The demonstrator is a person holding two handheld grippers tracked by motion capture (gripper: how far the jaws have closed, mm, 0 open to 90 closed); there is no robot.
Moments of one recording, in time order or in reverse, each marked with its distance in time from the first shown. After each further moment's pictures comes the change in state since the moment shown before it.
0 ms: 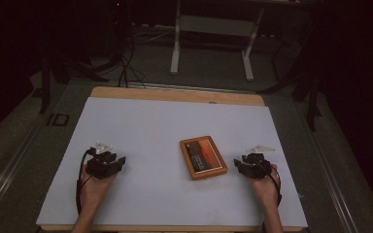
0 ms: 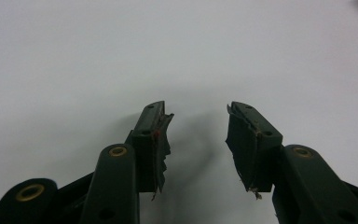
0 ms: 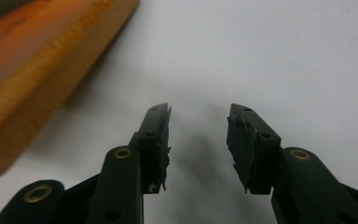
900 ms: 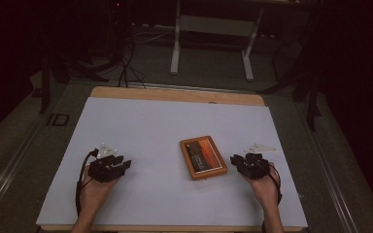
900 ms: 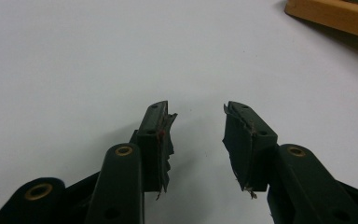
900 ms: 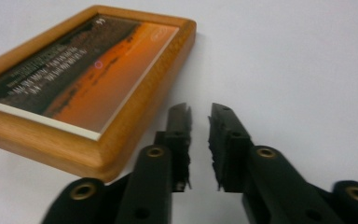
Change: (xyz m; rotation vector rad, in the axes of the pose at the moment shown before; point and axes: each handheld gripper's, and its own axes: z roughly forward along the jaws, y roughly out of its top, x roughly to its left) left arm -0.014 0.001 -0.013 -0.015 -0.091 0.076; right arm 0.019 0.015 -0.021 -0.067 0.105 -0.060
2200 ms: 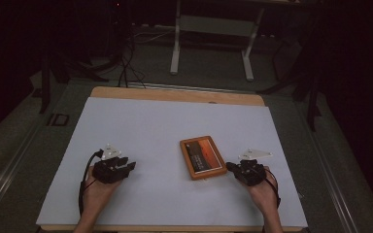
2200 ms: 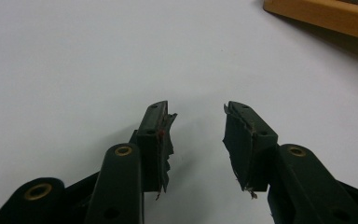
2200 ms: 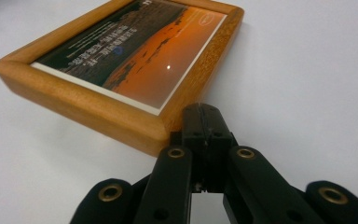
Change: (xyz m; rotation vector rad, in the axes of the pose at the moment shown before) left arm -0.011 0.002 0.002 0.007 -0.034 0.037; right arm 0.020 -0.005 -0.004 0.038 0.082 -0.063
